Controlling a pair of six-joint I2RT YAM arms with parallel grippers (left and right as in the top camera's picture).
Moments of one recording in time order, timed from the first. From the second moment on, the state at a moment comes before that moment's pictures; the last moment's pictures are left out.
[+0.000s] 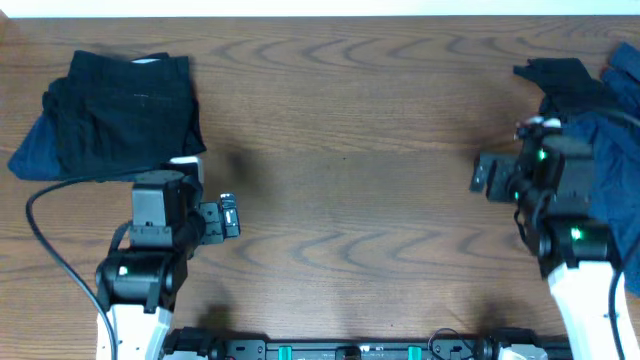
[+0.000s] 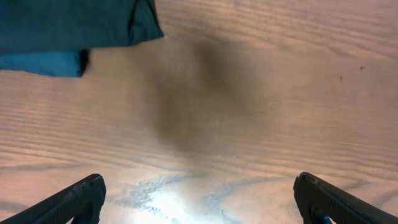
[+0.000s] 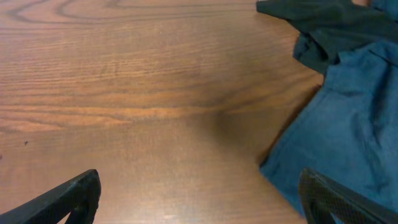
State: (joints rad) left arm -0.06 0.88 0.80 -0.86 0.01 -0.15; right arm -0.01 1.06 0.84 -0.53 0.02 0.10
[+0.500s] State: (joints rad) left arm -0.06 0.89 0.80 -0.87 0.05 -0.15; right arm -0.14 1.41 0.86 -0.54 0.33 0.13
